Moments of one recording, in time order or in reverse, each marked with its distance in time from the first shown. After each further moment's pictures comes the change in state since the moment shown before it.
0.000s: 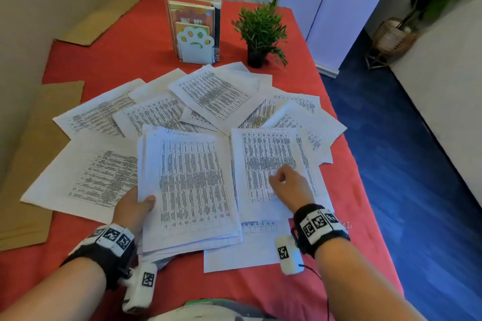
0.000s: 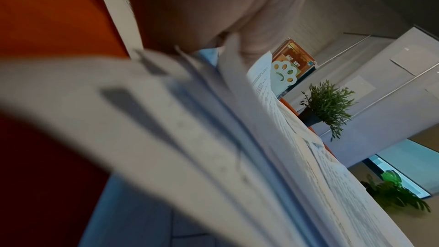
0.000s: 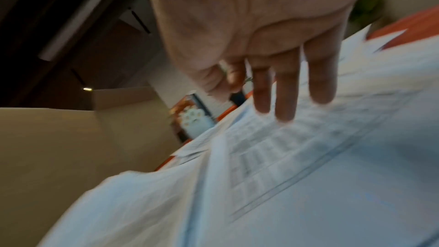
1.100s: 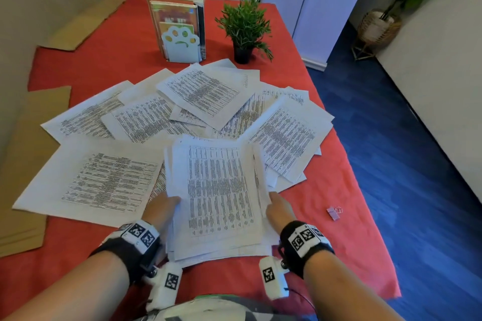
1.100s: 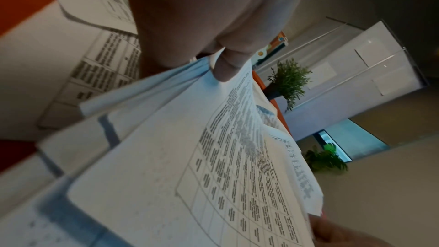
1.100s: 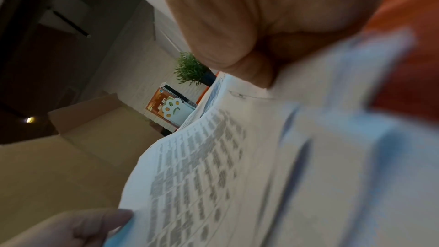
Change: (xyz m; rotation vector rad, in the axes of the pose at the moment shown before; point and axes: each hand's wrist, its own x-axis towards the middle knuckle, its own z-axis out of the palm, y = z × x) left_hand -0.031 0.029 0.051 0.068 -0.268 -0.069; right_hand -0.037 0.040 0.045 0.127 -0.173 0.223
